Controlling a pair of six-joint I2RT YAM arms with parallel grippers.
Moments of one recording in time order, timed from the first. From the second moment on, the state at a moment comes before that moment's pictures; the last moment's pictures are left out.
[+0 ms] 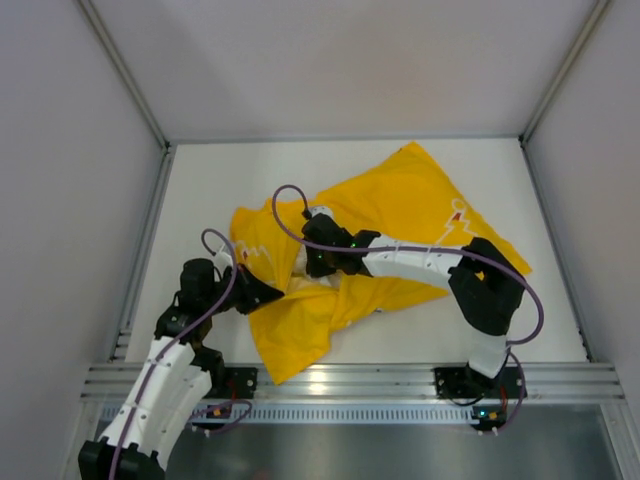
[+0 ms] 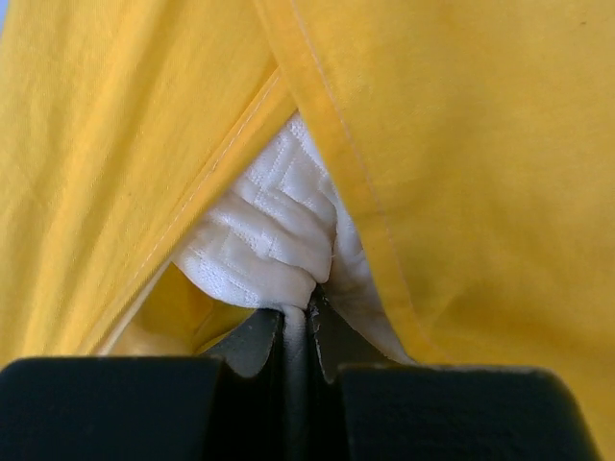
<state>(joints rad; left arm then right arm) -0.18 0.57 0.35 -0.37 0.64 -0.85 1.00 1.83 1.28 -0.31 0.16 0.57</state>
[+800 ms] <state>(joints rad) -0.18 0.53 0.46 -0.48 0.61 -0.81 0.80 1.72 1.10 0.03 -0.25 0.85</state>
